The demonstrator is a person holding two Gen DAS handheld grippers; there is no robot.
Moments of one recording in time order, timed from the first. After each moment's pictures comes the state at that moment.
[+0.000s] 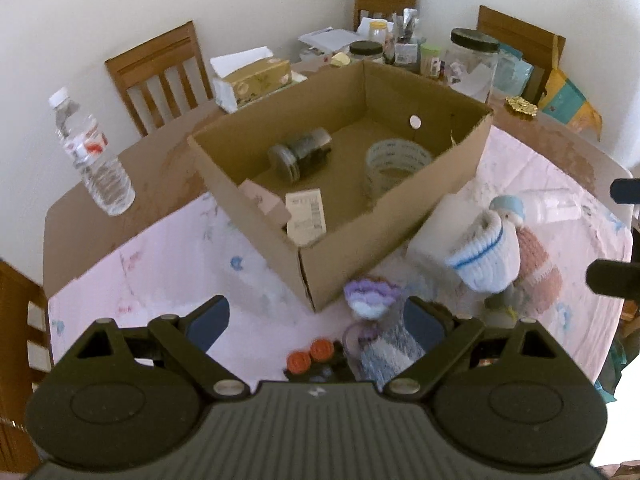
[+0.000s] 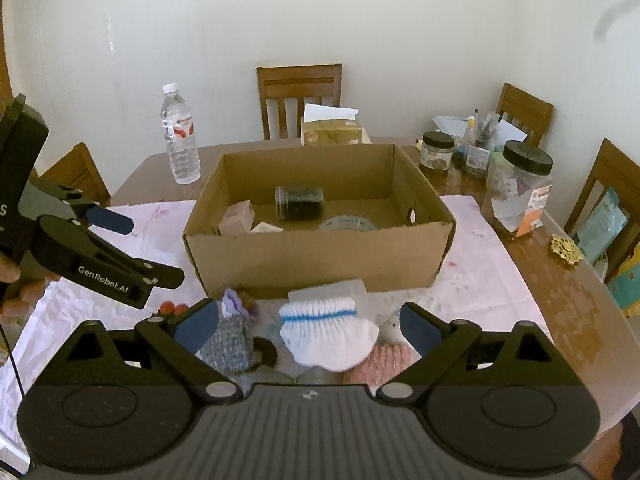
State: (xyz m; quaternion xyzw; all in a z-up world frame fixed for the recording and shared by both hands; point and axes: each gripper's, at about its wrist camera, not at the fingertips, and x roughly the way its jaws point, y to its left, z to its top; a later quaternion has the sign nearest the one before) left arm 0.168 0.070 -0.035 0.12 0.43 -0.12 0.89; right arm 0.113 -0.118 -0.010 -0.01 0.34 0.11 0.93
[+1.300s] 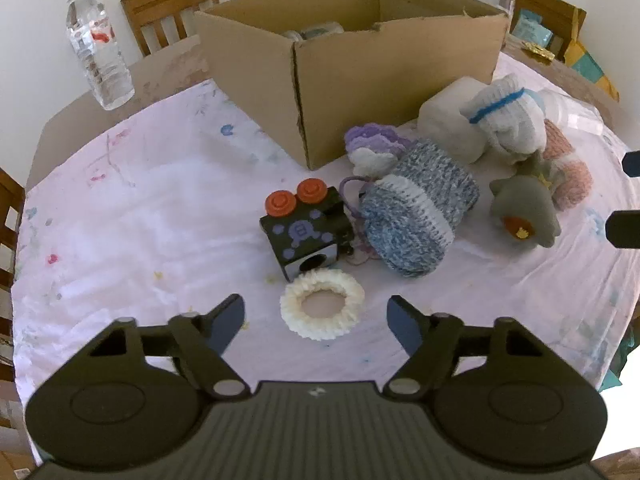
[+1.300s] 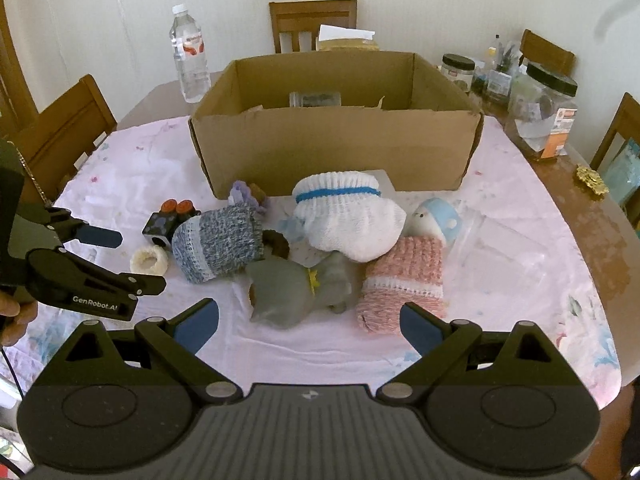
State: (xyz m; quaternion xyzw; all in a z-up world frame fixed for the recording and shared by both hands) left arm 0.116 0.088 -0.123 0.10 0.48 -0.10 0.87; right arm 0.098 -0.111 -0.075 -0.02 0.43 0.12 0.90
